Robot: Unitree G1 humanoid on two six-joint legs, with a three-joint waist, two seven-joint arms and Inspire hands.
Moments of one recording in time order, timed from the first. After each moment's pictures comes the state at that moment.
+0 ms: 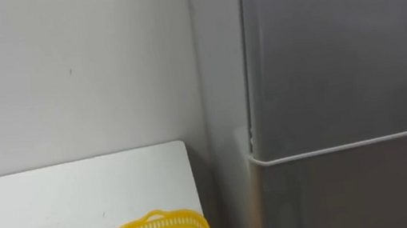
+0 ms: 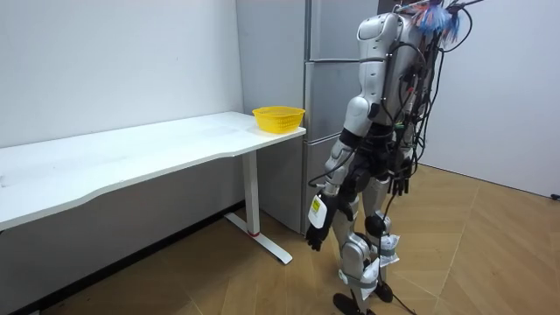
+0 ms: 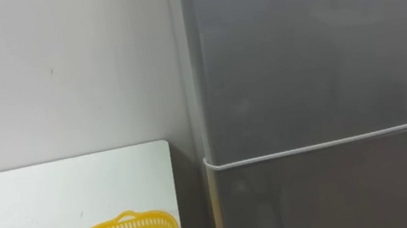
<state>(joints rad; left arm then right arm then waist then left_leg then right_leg) 0.20 0.16 0.03 1.13 0.46 0.24 -0.05 0.12 -0.20 0.06 1.29 -0.40 0.20 0.09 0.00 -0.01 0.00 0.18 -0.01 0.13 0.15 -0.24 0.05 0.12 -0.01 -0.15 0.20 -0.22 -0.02</state>
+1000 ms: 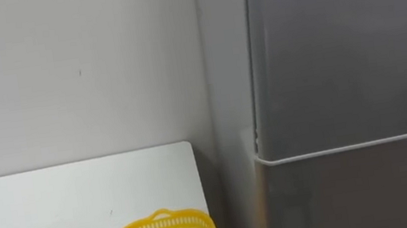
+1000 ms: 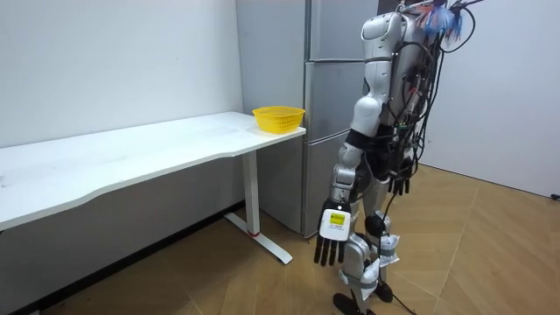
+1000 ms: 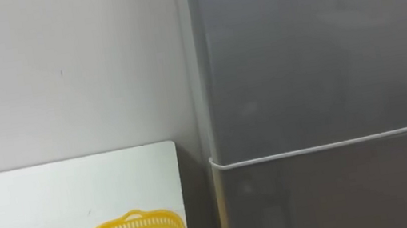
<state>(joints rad) 0.24 0.15 0.43 1.15 -0.49 0.20 0.25 0.11 -0.20 -0.07 1.32 -0.31 0.21 0.05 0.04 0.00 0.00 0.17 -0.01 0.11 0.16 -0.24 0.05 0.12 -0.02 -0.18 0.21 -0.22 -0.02</state>
